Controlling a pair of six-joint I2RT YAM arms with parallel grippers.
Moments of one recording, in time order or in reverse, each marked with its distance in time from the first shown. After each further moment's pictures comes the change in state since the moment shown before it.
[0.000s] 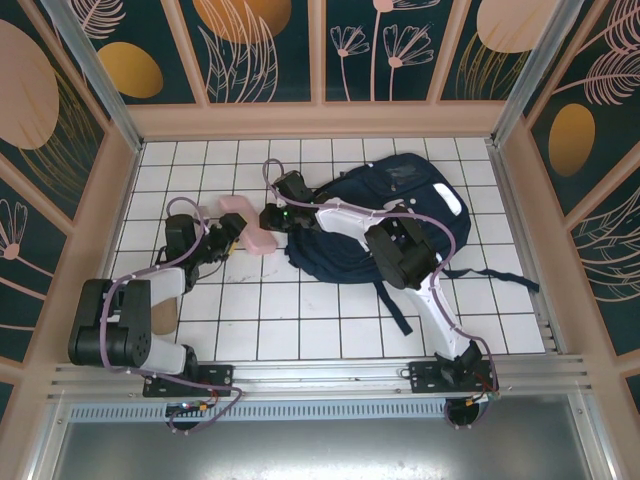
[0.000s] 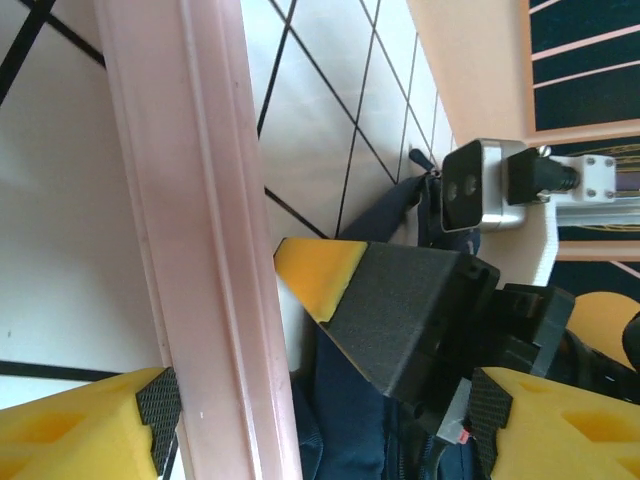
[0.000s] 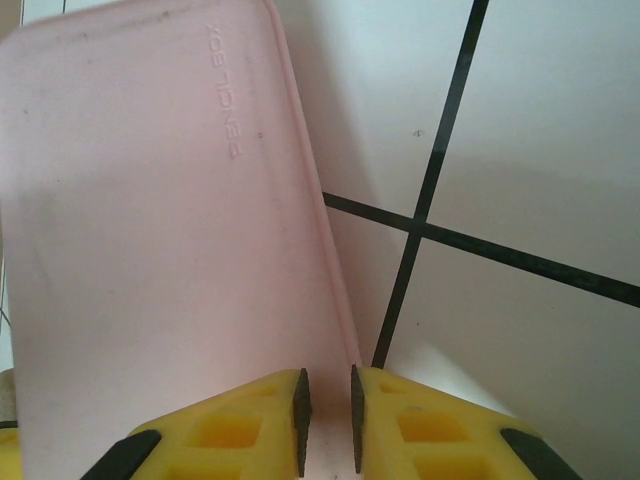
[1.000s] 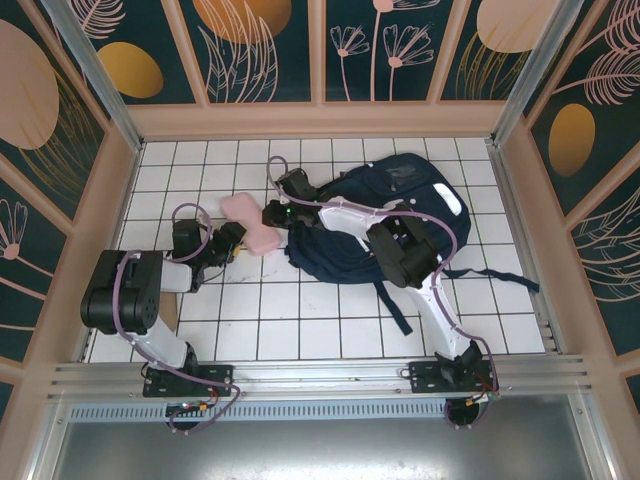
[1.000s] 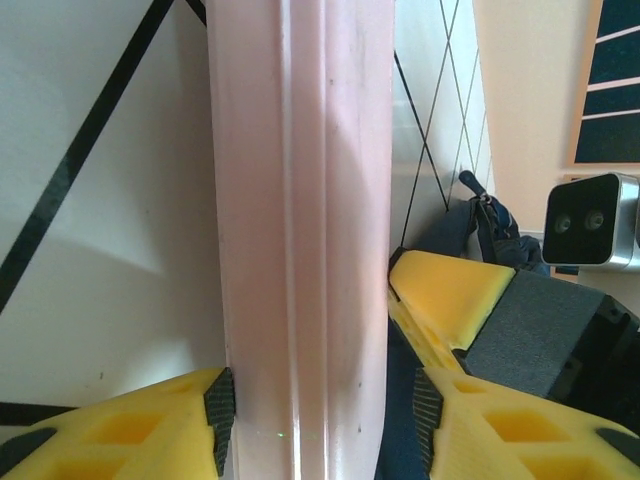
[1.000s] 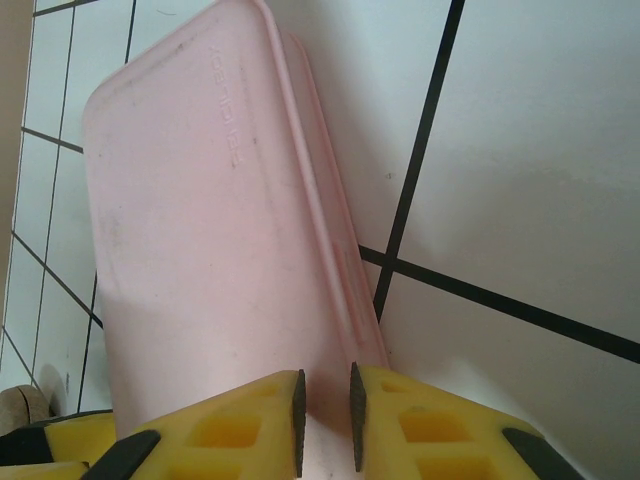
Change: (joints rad) left arm 0.000 0.216 -0.021 0.213 -0.016 -0.093; right arm -0.019 -0.004 -0.016 0.036 0.006 0.001
